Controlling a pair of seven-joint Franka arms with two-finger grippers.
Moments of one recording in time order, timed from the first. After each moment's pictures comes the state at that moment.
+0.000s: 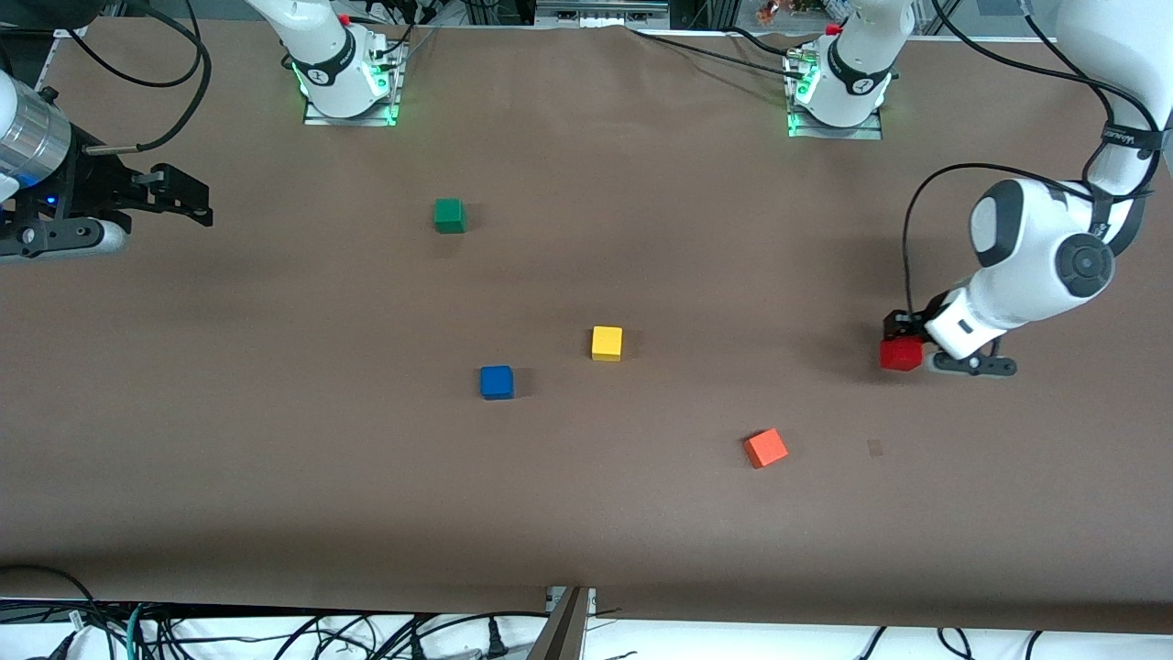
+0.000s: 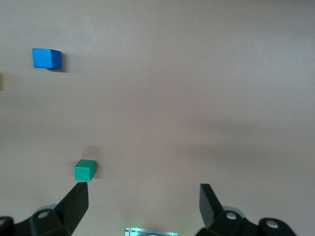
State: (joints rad) left arm 0.43 0.36 -0.48 -2.02 0.11 2.26 -0.07; right arm -0.06 0.09 0.17 -1.48 -0.02 1.47 -0.01
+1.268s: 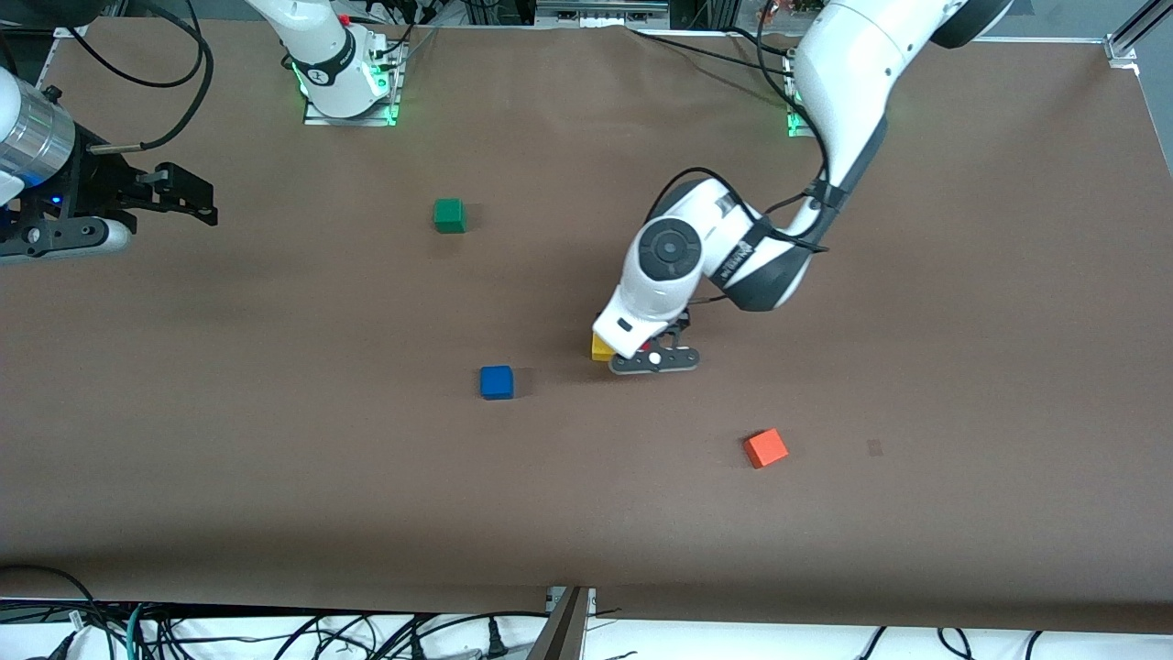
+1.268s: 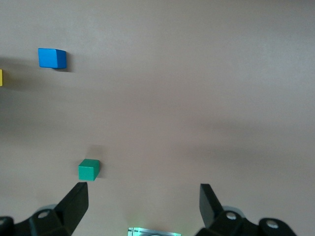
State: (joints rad) left arm -0.39 0.75 -0.34 -1.40 0.18 2.09 -0.86; right arm -0.06 0.10 0.17 -1.48 0.00 1.47 -0.01
